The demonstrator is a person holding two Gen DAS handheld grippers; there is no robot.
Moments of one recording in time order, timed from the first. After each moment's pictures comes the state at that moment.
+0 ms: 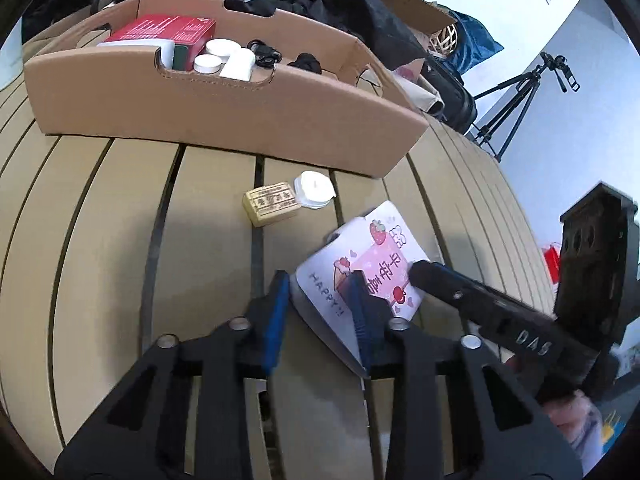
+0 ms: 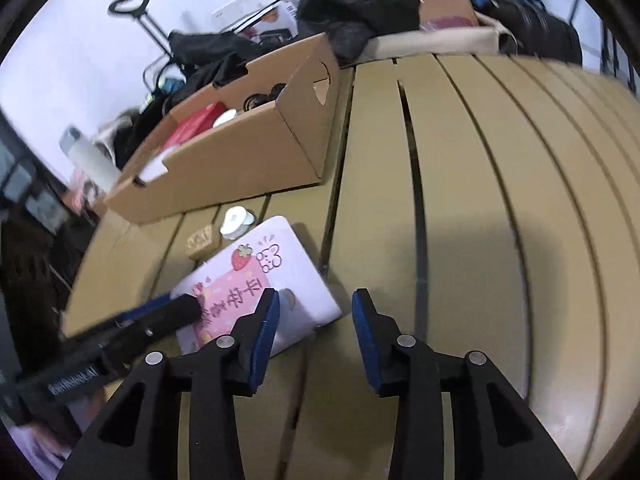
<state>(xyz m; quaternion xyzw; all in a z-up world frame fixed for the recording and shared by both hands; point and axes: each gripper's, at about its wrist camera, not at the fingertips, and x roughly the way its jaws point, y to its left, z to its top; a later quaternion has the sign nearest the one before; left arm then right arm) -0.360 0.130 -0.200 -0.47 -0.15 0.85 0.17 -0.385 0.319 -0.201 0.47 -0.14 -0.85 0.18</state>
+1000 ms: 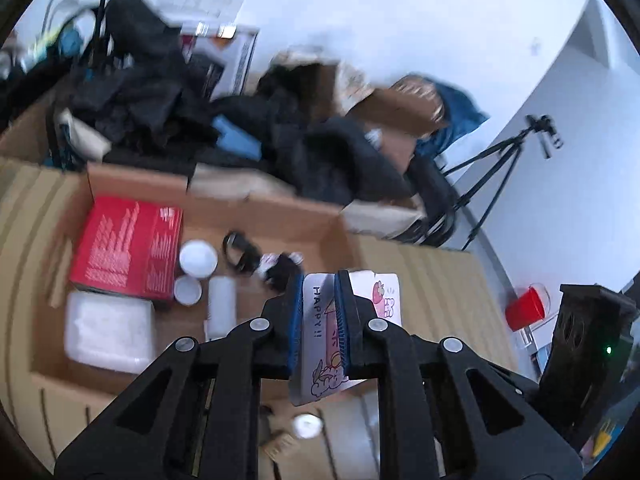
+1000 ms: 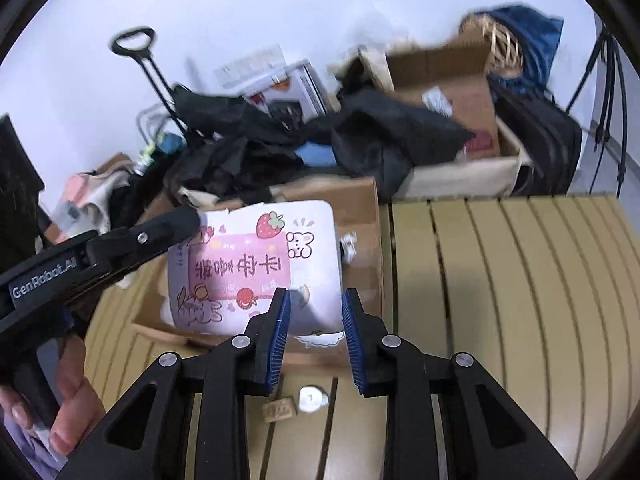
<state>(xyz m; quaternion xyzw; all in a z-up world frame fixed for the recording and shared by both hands) -0.522 0.088 -0.094 -0.41 -0.17 0.87 0.20 -0.493 0.248 -0.091 0.44 -0.09 -0.89 0.12</state>
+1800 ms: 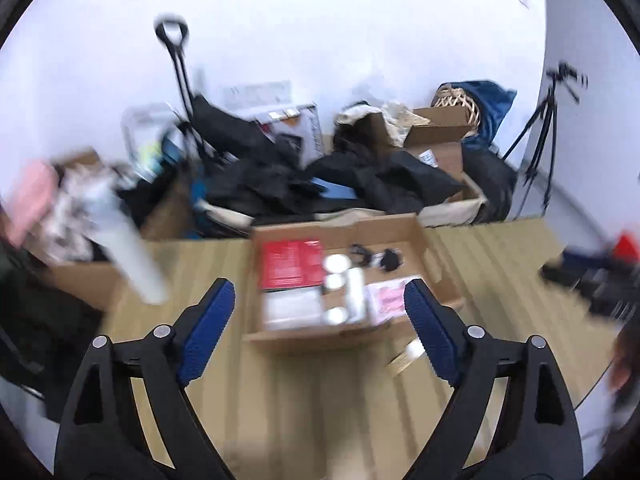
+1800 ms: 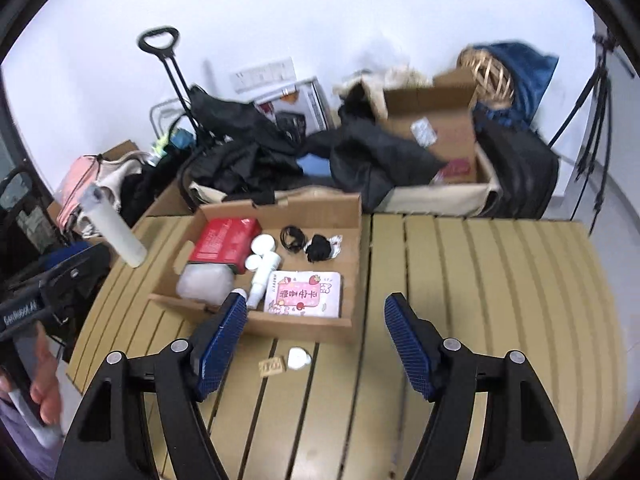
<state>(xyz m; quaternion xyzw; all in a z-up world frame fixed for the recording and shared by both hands) -0.344 0.047 0.046 -0.33 0.04 0.94 0.04 -0.396 0.277 0.020 0.39 -0.03 -0.91 0.13</state>
